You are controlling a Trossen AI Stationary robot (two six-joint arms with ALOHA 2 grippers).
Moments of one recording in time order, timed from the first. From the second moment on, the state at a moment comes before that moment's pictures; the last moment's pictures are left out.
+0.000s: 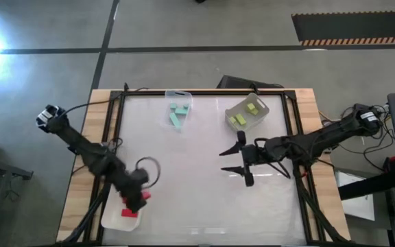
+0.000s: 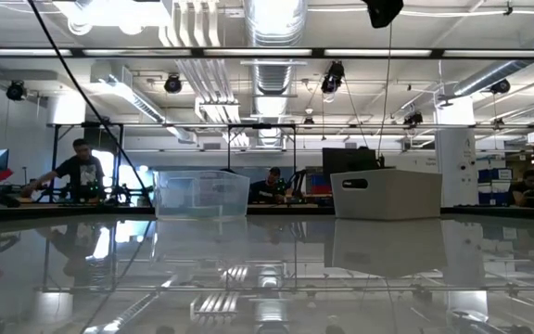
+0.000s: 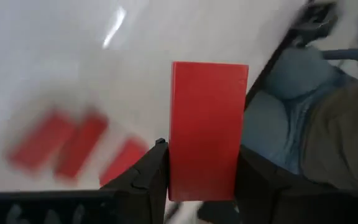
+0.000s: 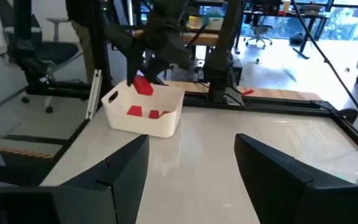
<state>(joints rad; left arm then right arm) -0.61 1.21 1.03 -0.86 0.14 -1.30 0.28 1.18 0.76 0.24 0.16 0.00</state>
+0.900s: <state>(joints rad) -0.86 1.37 1.03 -1.01 0.36 -1.82 0.28 1.20 0.76 0.23 0.16 -0.06</state>
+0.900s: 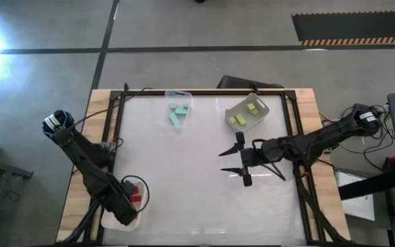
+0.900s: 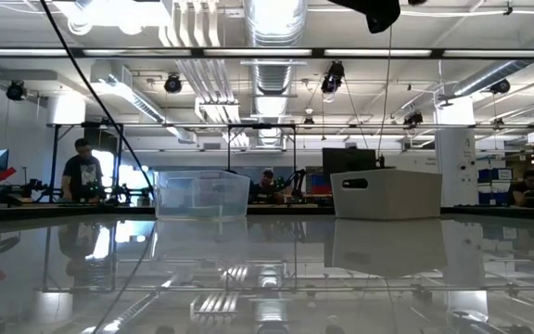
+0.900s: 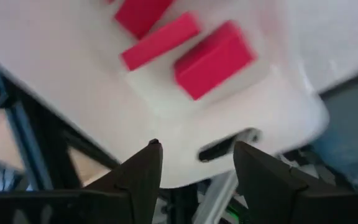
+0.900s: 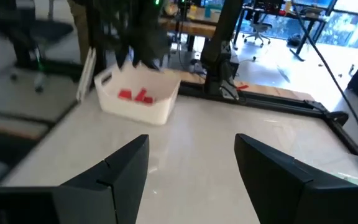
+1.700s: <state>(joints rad) -0.17 1.07 0.75 -0.39 0.18 0.06 0.06 1.22 0.51 0.52 0.13 -0.39</state>
